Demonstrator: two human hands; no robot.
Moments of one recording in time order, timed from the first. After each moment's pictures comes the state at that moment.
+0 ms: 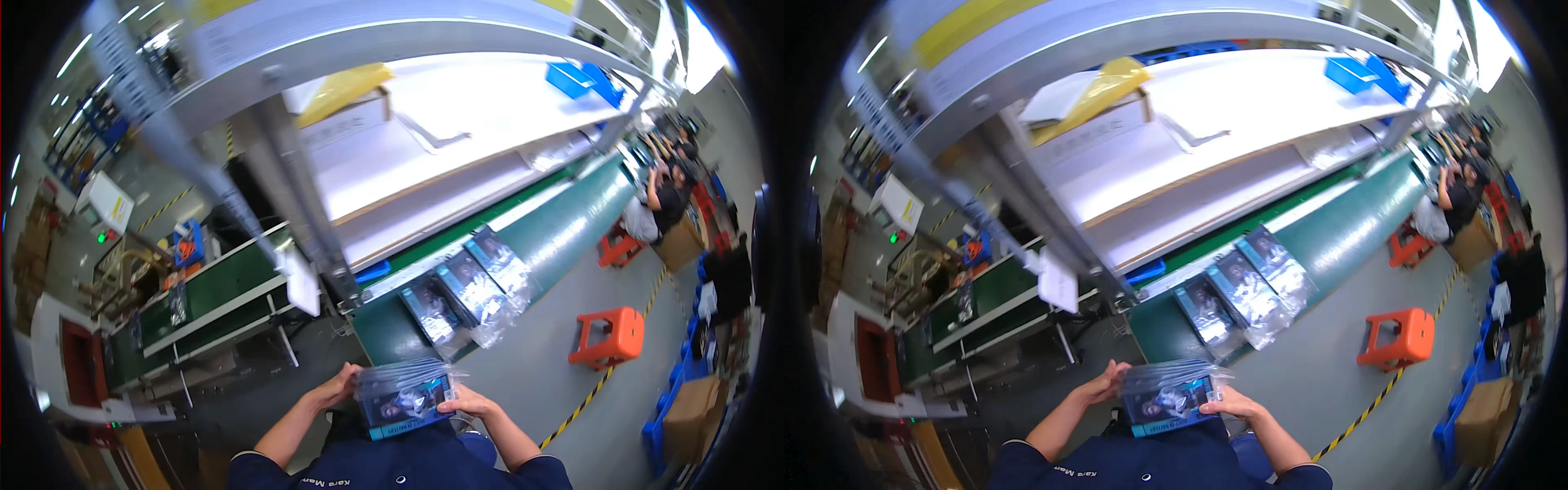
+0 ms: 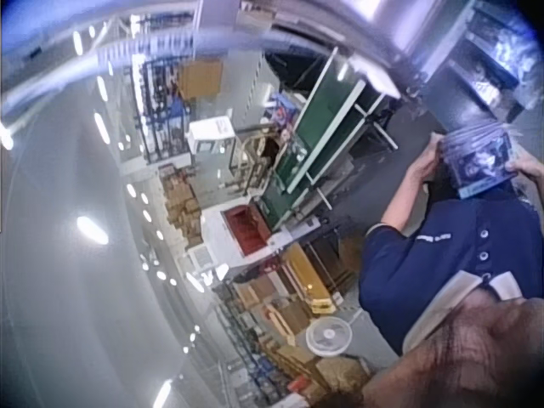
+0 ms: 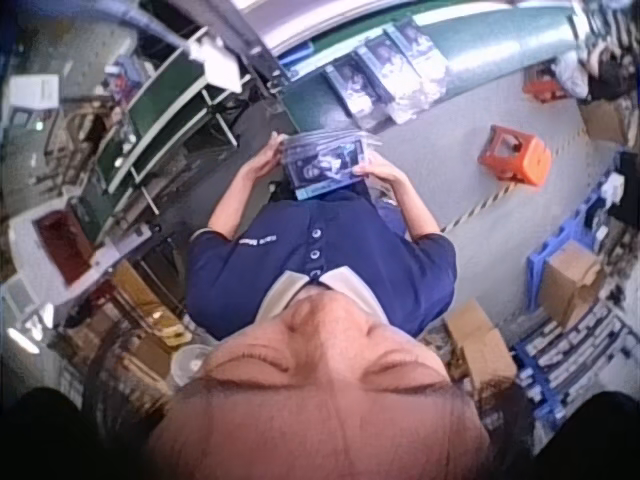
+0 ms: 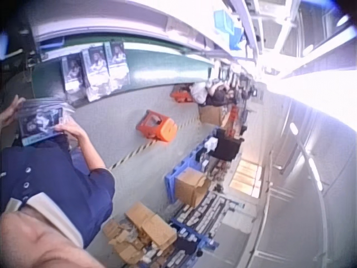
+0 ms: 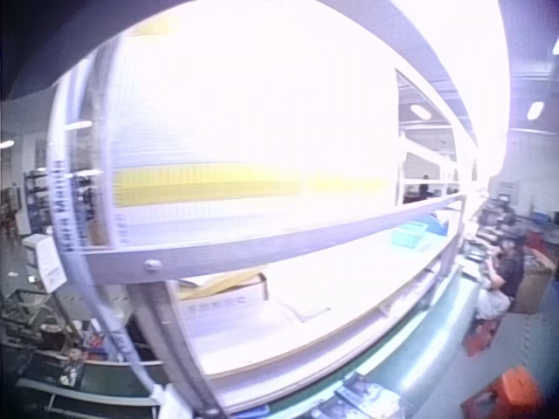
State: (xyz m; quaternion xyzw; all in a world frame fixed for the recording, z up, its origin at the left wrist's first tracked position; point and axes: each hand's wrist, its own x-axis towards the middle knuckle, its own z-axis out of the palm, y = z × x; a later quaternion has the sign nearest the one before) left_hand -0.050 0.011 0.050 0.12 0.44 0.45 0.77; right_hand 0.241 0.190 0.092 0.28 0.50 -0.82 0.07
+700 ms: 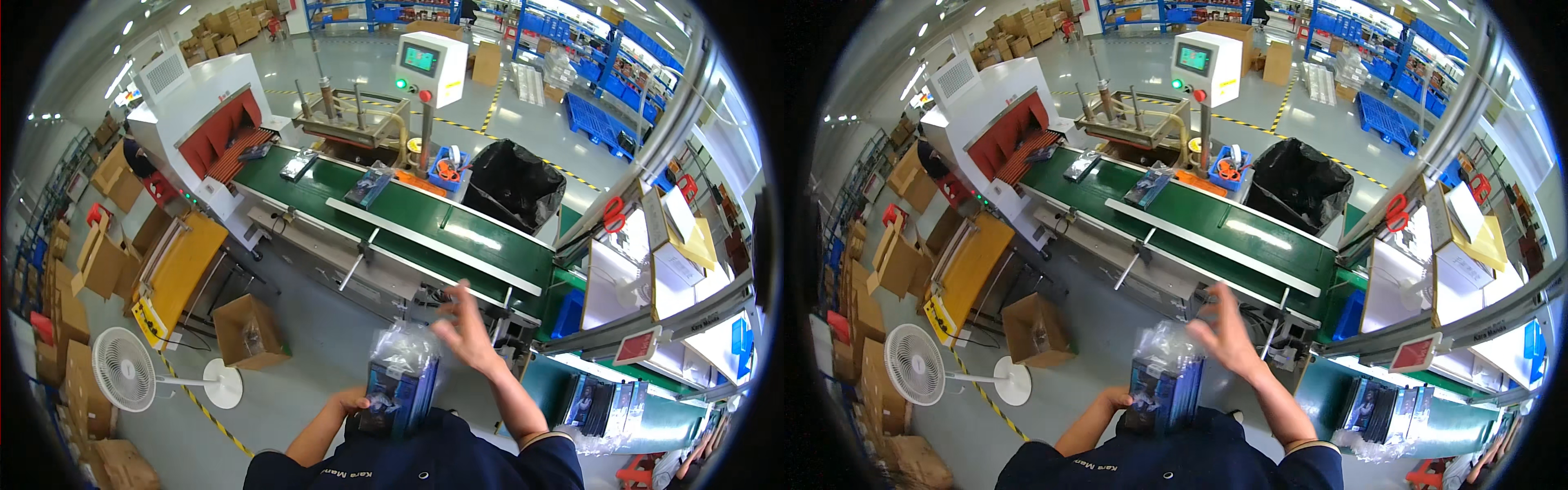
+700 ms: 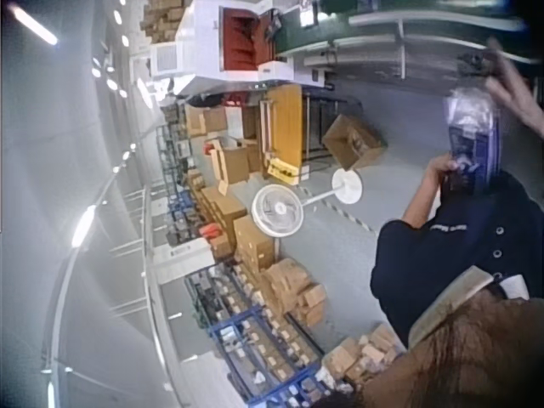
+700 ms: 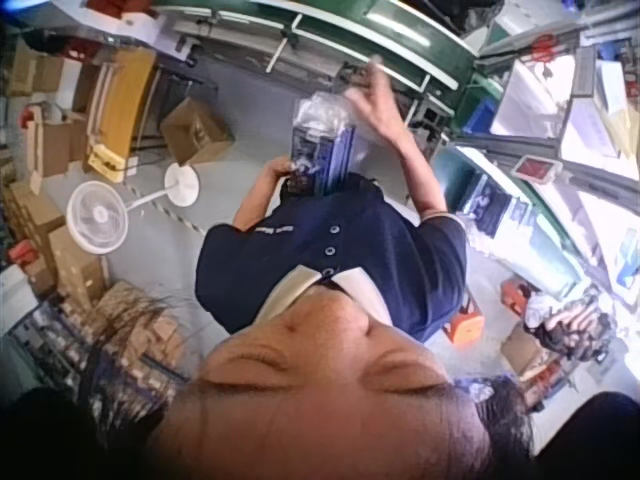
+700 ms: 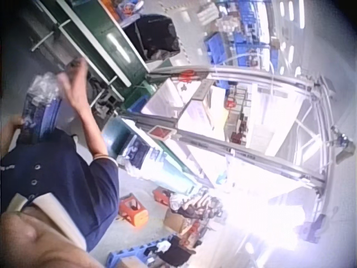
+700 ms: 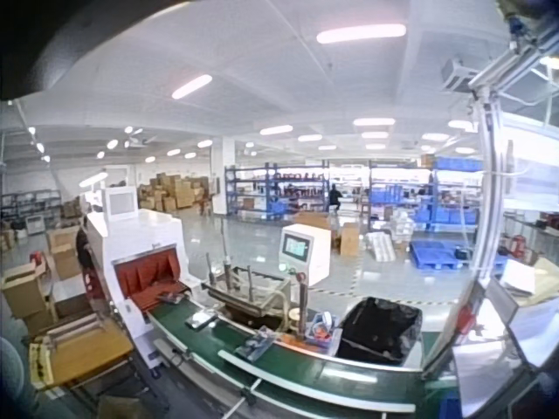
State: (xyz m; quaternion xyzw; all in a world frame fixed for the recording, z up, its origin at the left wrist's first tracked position) left_hand -0.054 -0.345 0.034 0.09 0.40 0.76 0.51; right_hand -0.148 -0.069 0.205 -0.14 0.80 -0.59 0.00
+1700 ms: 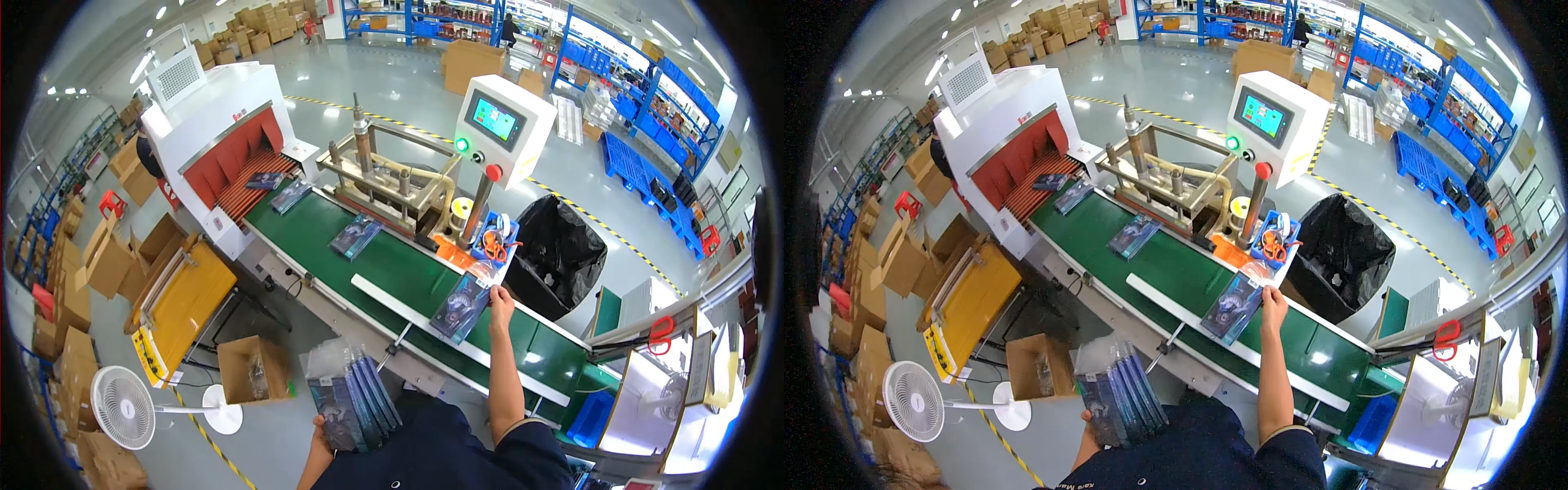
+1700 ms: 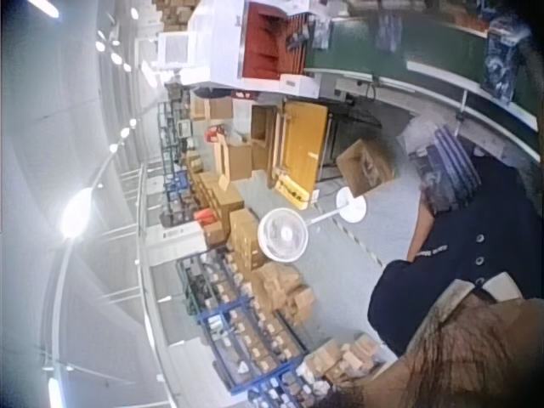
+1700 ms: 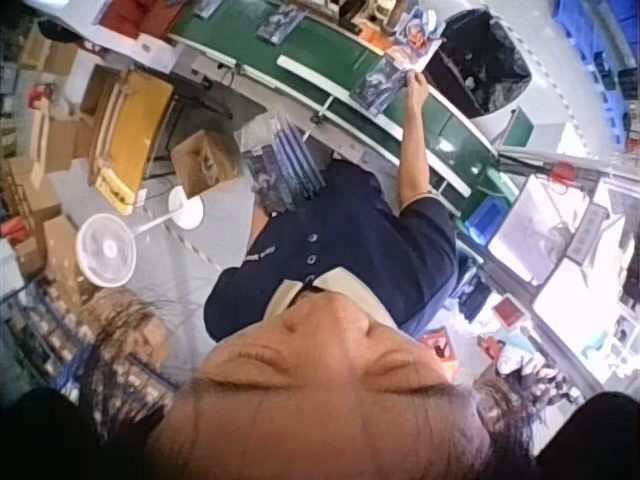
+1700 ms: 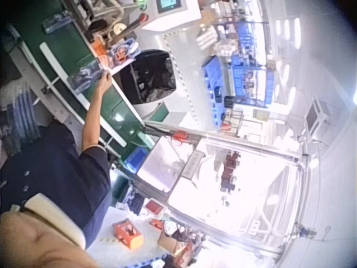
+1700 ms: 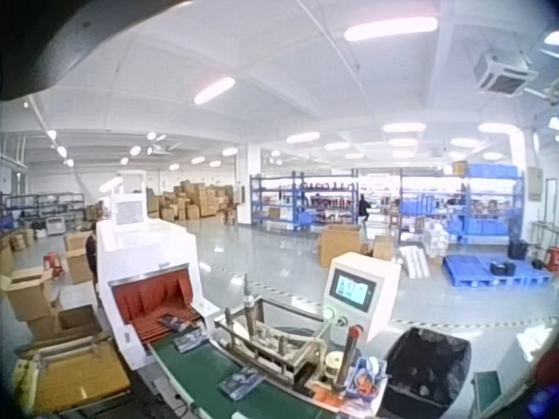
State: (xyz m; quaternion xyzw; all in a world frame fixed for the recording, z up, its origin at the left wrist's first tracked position) left_hand -0.173 -0.436 -0.013 -0.04 0.39 0.86 0.34; right_hand -0.520 -0.053 0.019 0.17 0.67 -0.71 -0.15
